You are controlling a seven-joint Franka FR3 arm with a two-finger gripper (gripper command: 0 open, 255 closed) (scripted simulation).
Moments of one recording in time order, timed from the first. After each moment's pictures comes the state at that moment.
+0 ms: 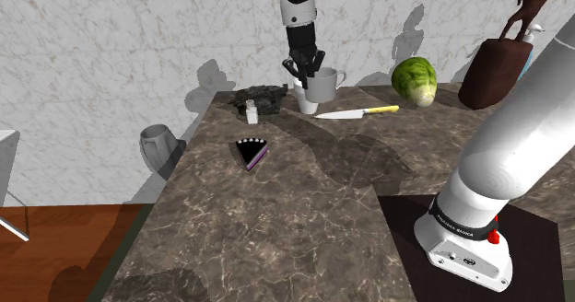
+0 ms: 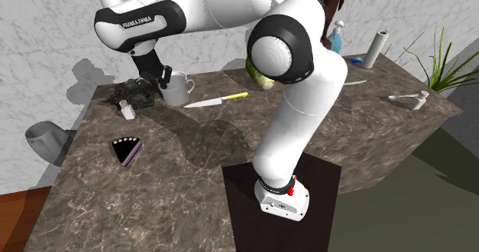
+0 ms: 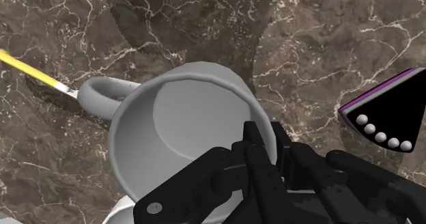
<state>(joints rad) -0.13 -0.13 0.12 -2.01 0.00 1.73 0.38</state>
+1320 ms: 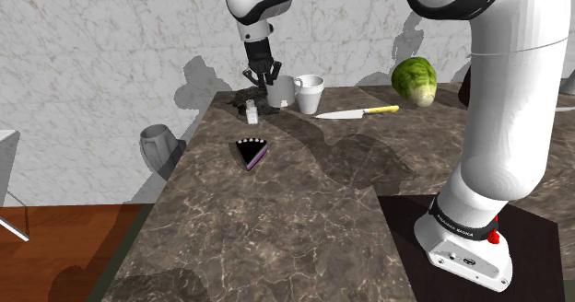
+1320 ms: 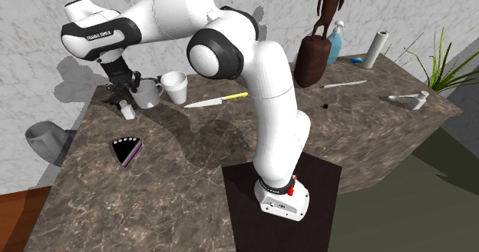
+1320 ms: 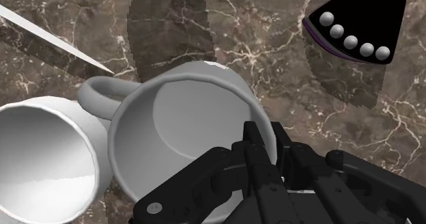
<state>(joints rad) -0.09 0.35 0.15 -1.51 -0.06 1.71 0.47</state>
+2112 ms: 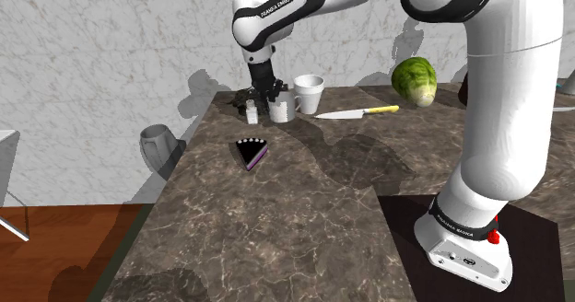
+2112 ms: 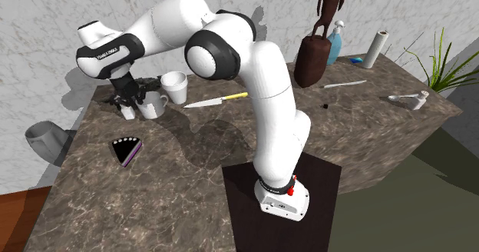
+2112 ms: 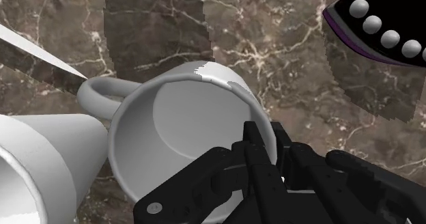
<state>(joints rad) -0.09 0.38 0.15 -1.63 -0.06 1.86 0.47</state>
